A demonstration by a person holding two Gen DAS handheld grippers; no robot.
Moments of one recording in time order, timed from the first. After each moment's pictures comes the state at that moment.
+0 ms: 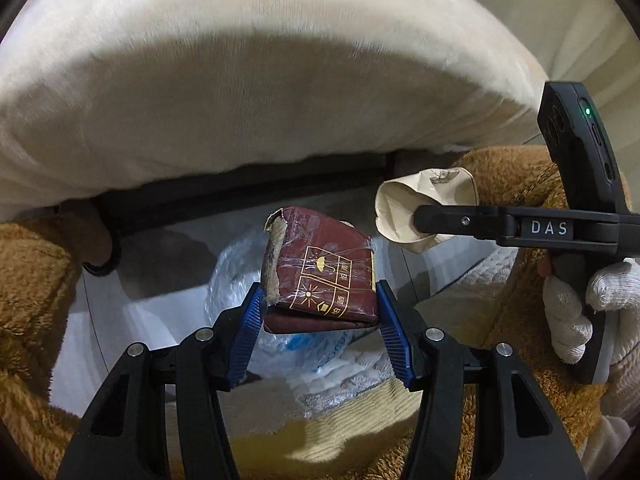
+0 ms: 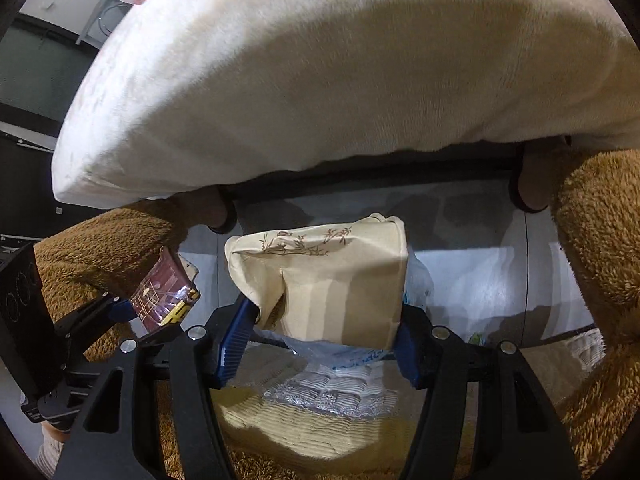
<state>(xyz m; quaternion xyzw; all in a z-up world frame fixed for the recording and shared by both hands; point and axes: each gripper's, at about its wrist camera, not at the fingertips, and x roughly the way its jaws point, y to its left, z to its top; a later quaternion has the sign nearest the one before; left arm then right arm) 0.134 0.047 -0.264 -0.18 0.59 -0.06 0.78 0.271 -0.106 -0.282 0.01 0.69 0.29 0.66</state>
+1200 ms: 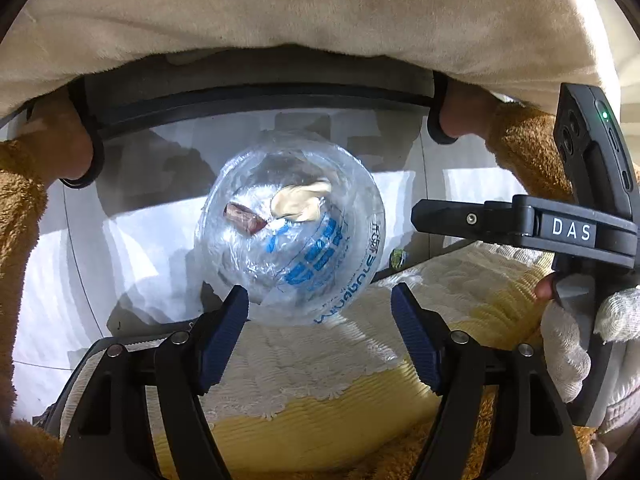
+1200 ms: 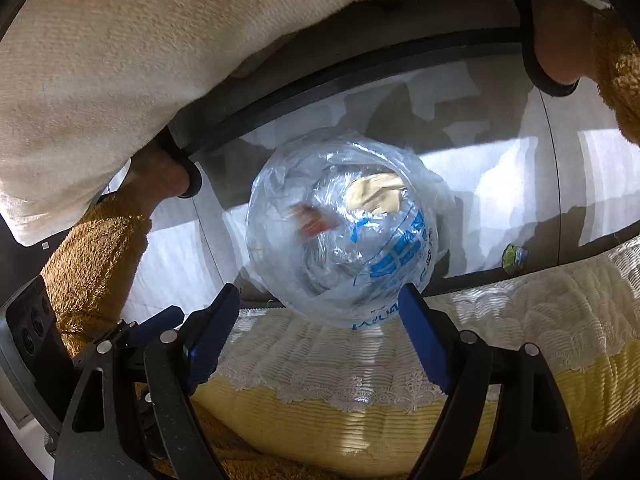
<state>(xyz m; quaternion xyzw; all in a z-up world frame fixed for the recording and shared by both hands) 0.152 0.056 -0.342 -0.23 0.71 -0.03 0.67 0.274 -0.090 -0.369 0.07 0.80 0.21 0.56</state>
